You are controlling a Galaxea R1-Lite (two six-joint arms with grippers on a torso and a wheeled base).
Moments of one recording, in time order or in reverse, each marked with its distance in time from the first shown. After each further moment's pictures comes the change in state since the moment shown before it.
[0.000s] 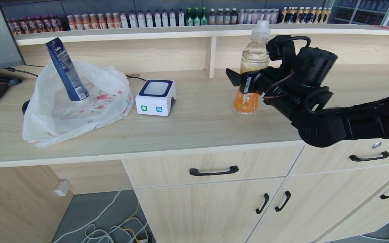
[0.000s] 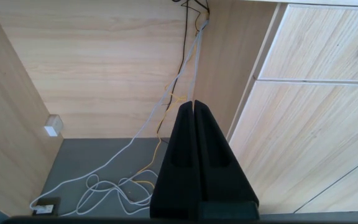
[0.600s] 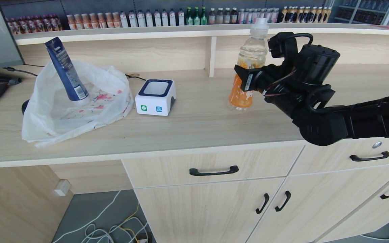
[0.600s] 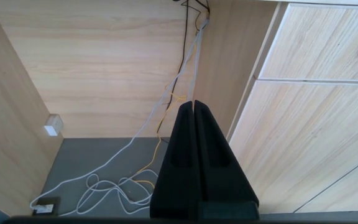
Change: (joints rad) left arm 0.000 0.000 0.000 0.000 0.000 0.000; right arm 0.000 -0.007 -0.010 0.000 0.000 0.005
